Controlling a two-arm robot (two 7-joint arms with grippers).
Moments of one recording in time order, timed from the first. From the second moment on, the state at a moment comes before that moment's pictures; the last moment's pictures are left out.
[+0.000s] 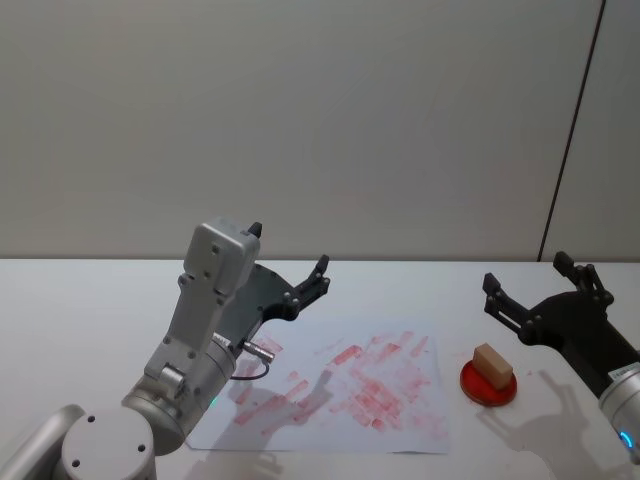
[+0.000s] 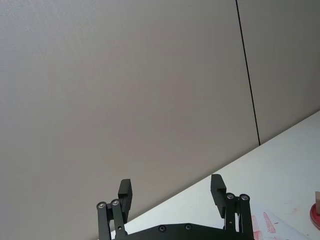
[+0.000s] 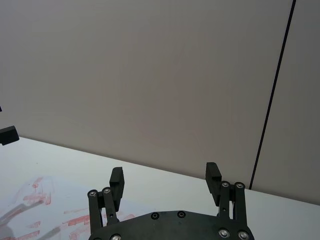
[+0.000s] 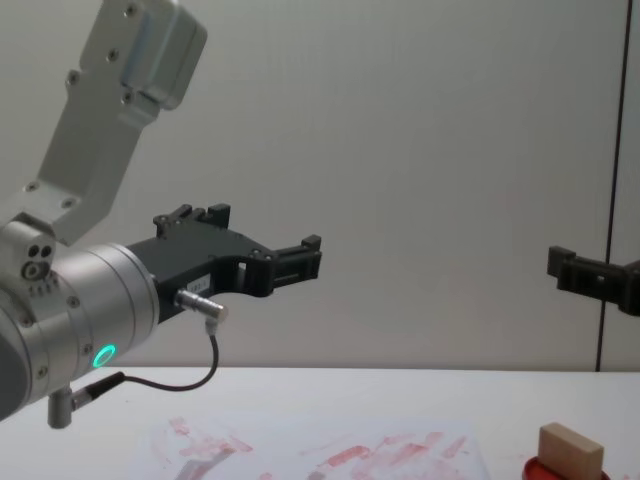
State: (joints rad) left arm -0.24 0.38 0.45 -1.63 -0.20 0.01 -0.01; right arm -0.01 0.34 -0.23 -1.77 0.29 0.03 0.07
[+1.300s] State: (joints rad) left arm -0.24 0.38 0.45 -1.63 -0.20 0.01 -0.01; right arm 0.02 0.34 -0.23 -1.68 0.26 0.09 0.15
